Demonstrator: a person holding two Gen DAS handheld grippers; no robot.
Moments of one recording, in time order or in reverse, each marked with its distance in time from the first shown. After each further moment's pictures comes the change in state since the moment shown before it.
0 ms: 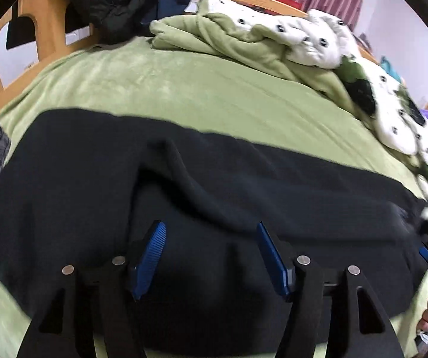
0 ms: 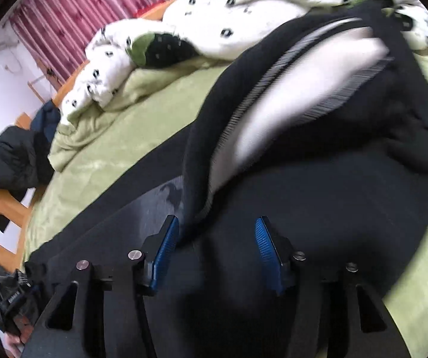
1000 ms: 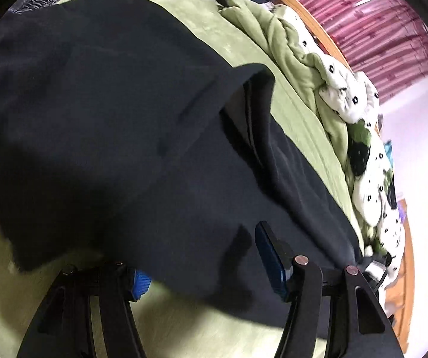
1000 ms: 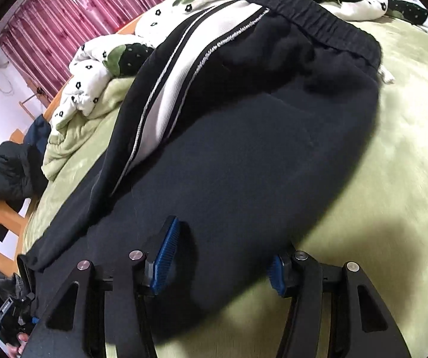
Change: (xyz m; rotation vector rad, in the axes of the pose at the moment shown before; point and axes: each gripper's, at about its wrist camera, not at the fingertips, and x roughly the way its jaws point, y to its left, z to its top) left arm 0.026 0.074 -0.057 -0.491 0.038 -0.232; right arm -0.001 -0.065 -0.038 0.107 -0.043 -0.018
